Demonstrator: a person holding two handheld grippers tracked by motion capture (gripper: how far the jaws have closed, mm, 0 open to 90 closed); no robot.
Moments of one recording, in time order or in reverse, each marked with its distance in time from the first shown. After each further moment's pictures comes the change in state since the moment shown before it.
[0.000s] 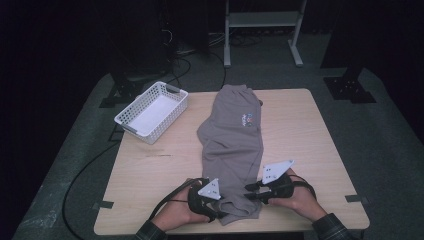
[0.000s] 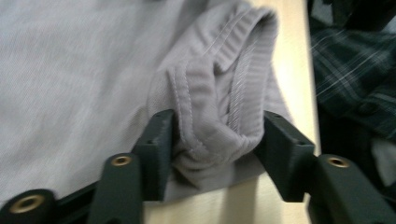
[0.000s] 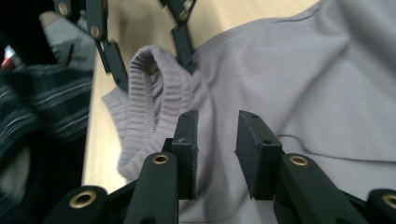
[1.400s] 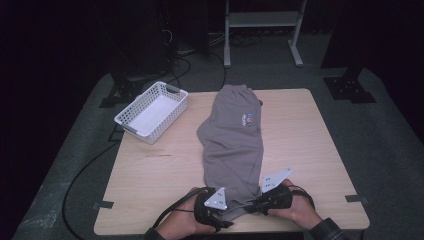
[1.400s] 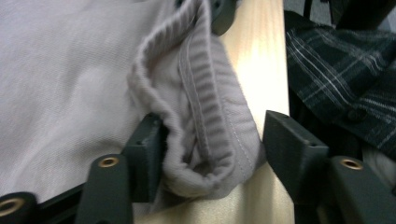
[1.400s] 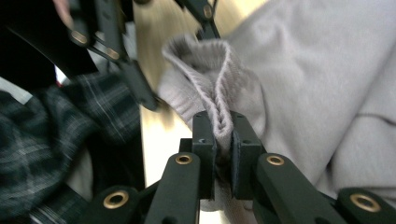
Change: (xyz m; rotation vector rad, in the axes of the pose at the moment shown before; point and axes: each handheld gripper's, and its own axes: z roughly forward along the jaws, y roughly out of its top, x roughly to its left) left arm -0.018 0.001 0.016 -0.002 0.017 0.009; right arm 0.020 -0.017 0.010 0.008 0.120 0.176
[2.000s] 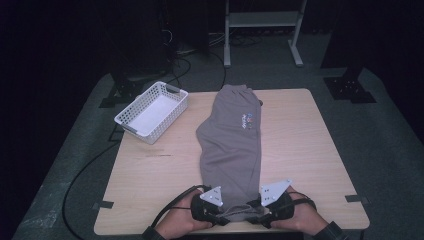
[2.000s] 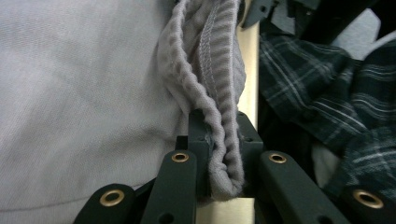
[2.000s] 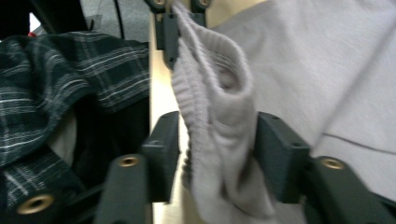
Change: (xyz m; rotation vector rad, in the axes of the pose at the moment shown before) left arm 0.002 -0.005 -0.006 0.017 -0.149 -0.123; right arm 0.023 -0.002 0.000 0.067 -0.065 -0.226
